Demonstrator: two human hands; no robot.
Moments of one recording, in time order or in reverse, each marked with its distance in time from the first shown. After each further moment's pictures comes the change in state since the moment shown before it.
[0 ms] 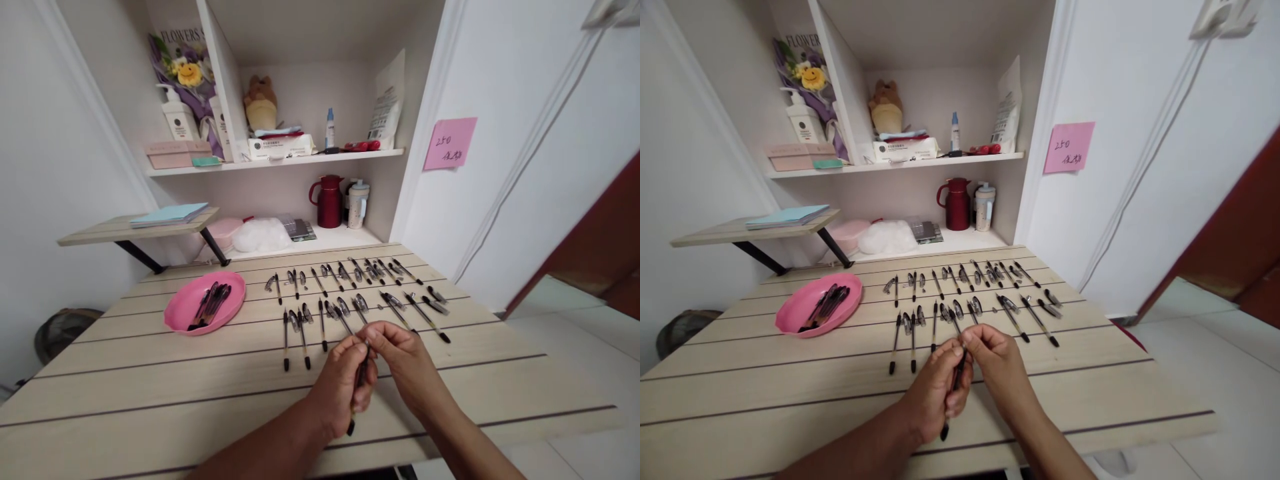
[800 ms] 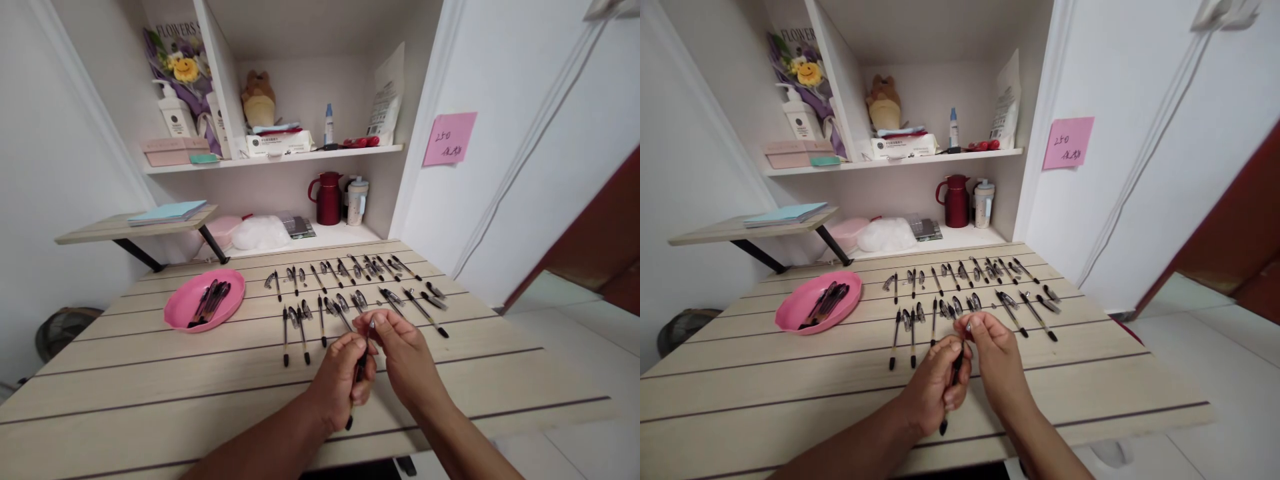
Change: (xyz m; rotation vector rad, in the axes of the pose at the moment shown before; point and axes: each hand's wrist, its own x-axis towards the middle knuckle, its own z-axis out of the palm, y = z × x) left_hand -0.002 0.000 0.000 -0.033 -0.024 0.024; right_hand -0.001 -0.002 0.009 0.070 0.150 -0.098
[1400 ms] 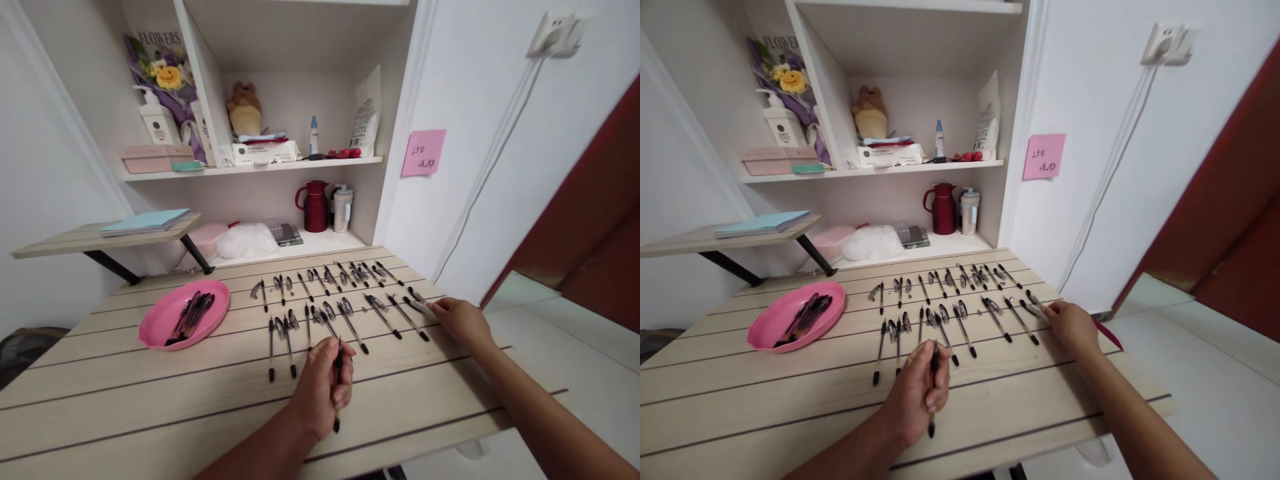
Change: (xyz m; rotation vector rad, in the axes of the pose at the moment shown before) left_hand 0.001 0.004 -0.003 -0.076 0.044 0.066; right_hand 0.108 0.019 -0.196 -1.330 0.331 0.072
